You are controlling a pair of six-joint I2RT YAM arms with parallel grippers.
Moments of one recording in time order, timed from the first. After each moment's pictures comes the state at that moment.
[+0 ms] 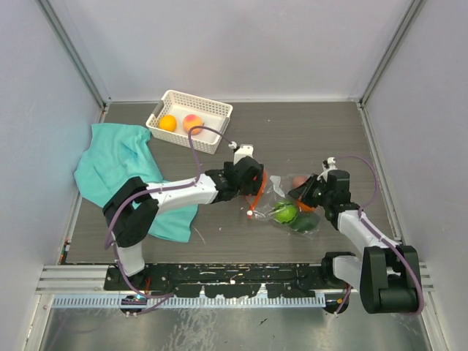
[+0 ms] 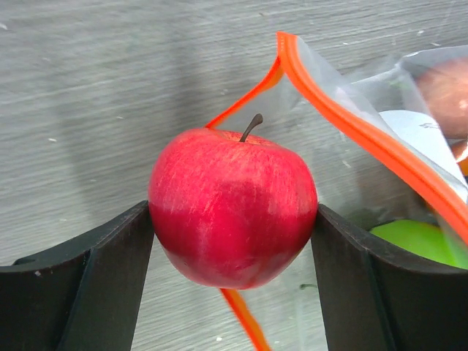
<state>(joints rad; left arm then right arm) -0.96 1.83 1.25 -0.22 -0.34 -0.73 0.01 1.11 0.37 0.08 -0.44 0.63</state>
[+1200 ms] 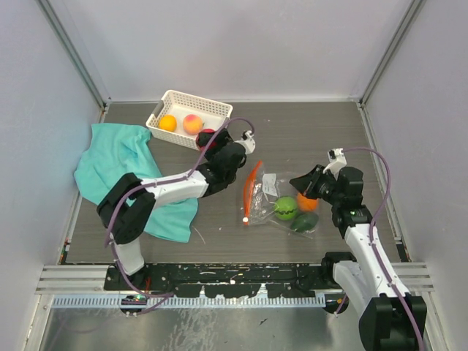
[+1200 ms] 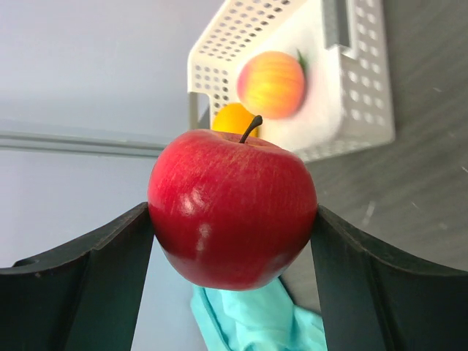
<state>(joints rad) -0.86 1.79 1.19 0.11 -0.95 0.69 0.01 0.80 0.46 -0.06 -0.53 0.55</state>
